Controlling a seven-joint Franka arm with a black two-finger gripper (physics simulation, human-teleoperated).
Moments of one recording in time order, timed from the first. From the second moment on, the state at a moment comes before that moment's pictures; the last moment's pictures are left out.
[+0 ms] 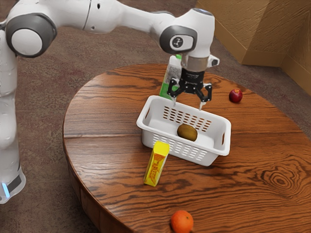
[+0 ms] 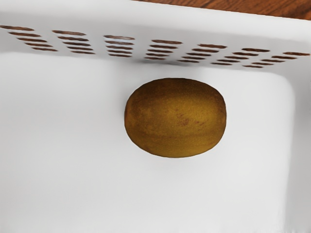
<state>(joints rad) 0.13 0.09 -0.17 -1.65 -0.13 1.85 -1.12</state>
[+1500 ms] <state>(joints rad) 0.16 0.27 -0.14 -1.65 -0.25 1.94 -0.87</state>
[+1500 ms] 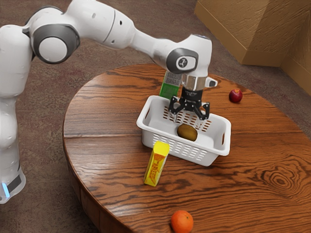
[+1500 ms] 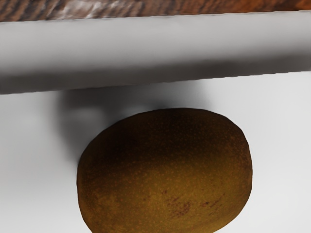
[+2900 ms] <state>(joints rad) 0.12 0.28 -0.14 -1.65 -0.29 1.99 -0.93</state>
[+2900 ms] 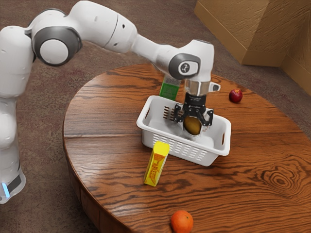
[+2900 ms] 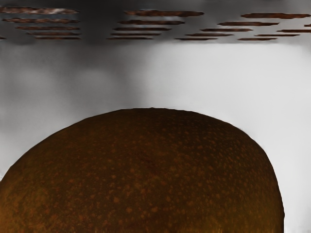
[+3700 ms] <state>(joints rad) 0.29 0.50 -0.15 -1.00 -0.03 1.98 -1.00</state>
